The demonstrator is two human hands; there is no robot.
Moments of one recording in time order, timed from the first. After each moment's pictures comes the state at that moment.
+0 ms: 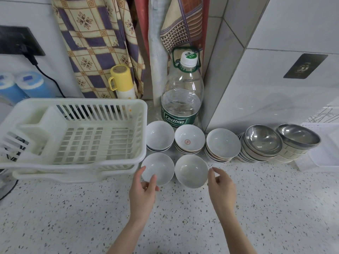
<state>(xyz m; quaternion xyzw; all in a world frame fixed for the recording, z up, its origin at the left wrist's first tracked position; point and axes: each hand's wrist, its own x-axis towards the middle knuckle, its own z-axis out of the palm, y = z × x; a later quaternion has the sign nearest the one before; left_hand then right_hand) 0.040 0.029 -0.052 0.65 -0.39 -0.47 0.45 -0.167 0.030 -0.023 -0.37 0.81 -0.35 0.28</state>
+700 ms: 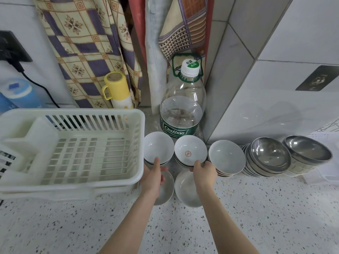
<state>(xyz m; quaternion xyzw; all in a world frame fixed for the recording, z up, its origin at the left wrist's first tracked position) 0.002 -0.085 -0.053 0.67 -0.20 -0.56 0.44 -0.137 -0.079 -0.039 -0.27 0.82 -0.38 0.34</state>
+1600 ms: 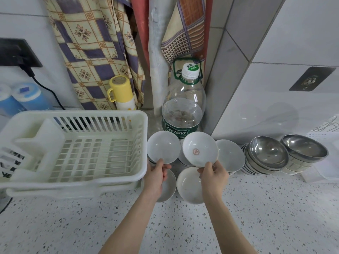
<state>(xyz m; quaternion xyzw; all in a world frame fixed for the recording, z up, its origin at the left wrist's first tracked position) 0.005 -0.072 -0.031 0.54 -0.18 -0.64 0.51 -0.138 -0.047 -0.013 -0.26 0.76 -0.52 0.28</state>
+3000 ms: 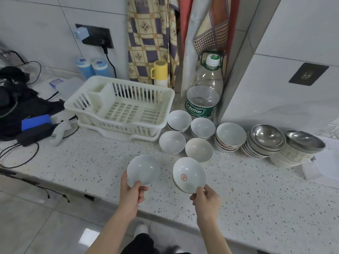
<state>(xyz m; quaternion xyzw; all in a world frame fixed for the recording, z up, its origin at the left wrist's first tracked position) 0.068 0.180 -0.039 0.65 -0.14 -0.53 0.53 -0.145 0.159 -0.018 -0.32 0.70 -0.43 0.47</state>
